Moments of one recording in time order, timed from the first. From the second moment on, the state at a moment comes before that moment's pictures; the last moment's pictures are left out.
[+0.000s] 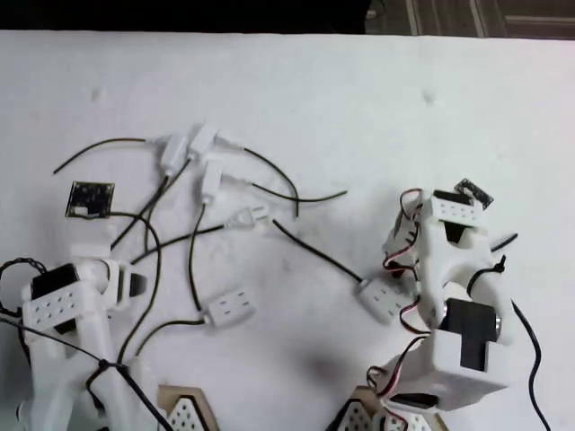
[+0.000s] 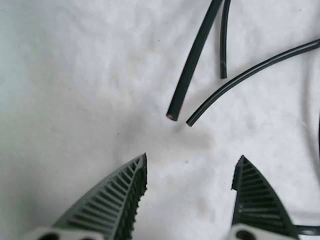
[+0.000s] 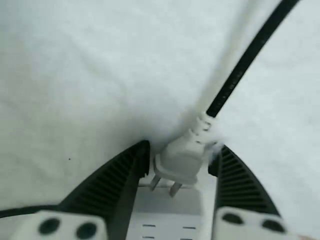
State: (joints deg) left arm -31.1 -40.6 67.9 54.5 -25.1; right arm 9.8 4.5 35.0 65.1 -30.4
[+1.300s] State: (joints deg) left arm -31.1 -40.6 67.9 54.5 -25.1; right arm -28.2 -24.9 35.3 80.7 19.7
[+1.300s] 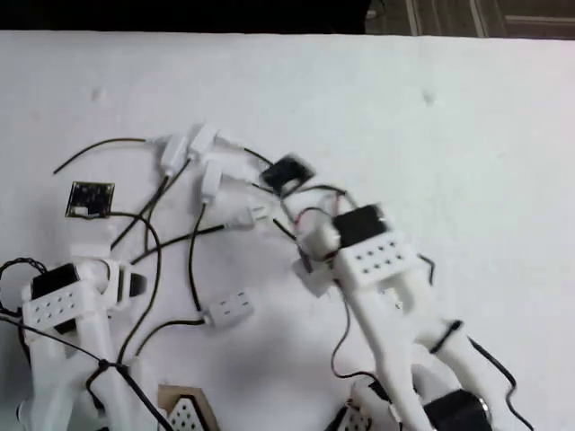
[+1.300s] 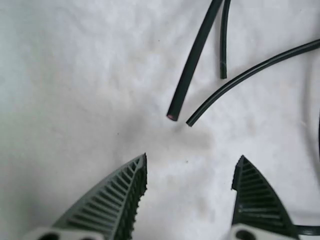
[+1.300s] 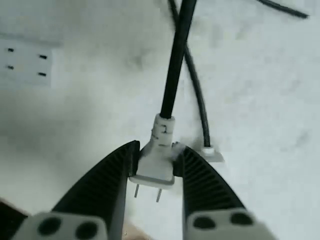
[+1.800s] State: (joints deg) left arm -31.1 -40.6 67.9 54.5 -25.1; right arm -30.3 -7.8 31.0 80.8 21.7
